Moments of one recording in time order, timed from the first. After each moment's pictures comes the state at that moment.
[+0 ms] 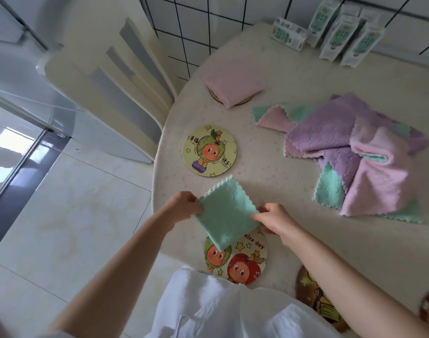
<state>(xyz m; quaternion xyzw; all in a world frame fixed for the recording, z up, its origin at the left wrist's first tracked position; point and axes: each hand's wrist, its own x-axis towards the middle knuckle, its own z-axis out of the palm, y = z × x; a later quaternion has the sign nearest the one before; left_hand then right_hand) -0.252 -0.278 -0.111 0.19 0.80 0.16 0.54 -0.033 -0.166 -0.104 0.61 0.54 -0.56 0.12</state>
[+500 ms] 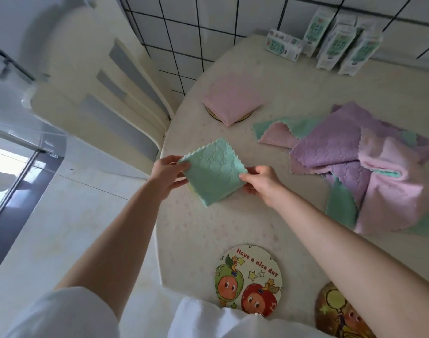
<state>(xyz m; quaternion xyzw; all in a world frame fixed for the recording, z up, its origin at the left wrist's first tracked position) -0.354 -0.184 -0.102 0.03 0.72 0.46 0.51 -0.144 -0.077 -0.118 0.61 0.46 -0.64 -0.07</state>
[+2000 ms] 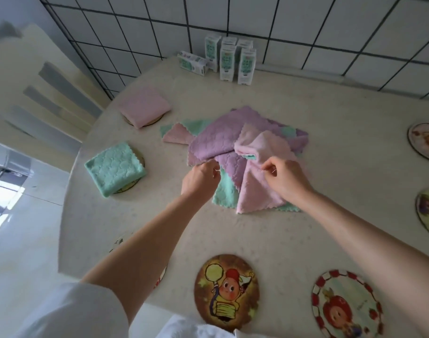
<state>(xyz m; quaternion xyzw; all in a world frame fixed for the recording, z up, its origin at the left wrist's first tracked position) -0.009 -0.072 -0.072 0.49 0.83 0.20 0.19 0.185 0.021 -0.039 0.50 0.81 -0.28 -0.10</state>
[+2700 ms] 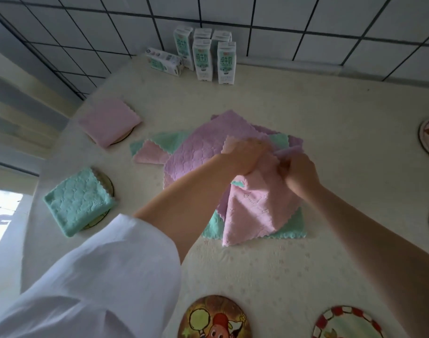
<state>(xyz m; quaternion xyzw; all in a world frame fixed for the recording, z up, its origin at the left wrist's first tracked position) 0.041 0.132 -0.098 0.76 0.62 -0.02 0.20 0.210 0.144 -0.110 0.63 0.72 -0.29 -0.01</state>
